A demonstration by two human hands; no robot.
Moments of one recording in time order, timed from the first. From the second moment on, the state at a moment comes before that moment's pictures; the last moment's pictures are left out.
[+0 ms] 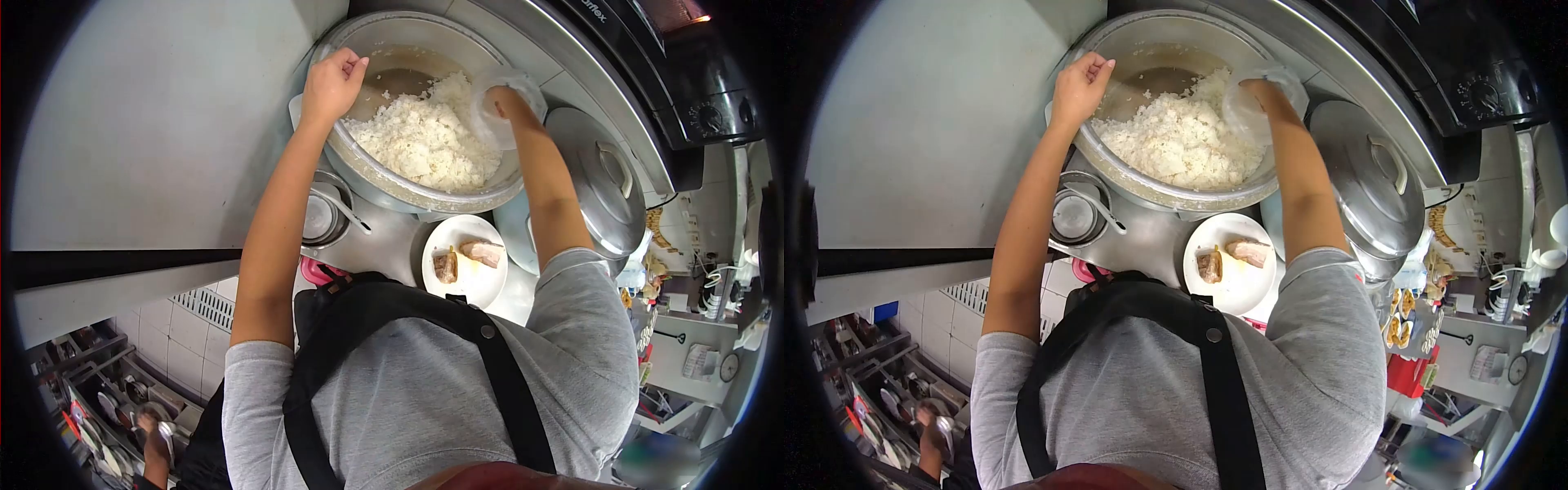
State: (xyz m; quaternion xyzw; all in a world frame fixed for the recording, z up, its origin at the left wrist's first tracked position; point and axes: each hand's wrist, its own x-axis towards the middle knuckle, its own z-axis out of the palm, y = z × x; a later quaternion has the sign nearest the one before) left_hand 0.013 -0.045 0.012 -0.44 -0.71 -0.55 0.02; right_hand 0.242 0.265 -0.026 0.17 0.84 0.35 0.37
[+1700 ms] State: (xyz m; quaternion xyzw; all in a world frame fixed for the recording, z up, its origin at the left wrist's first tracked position) left_hand 0.015 -0.045 0.011 -0.44 -0.71 -0.55 0.03; right_hand 0.266 0.084 0.051 0.29 0.83 -0.46 0.08
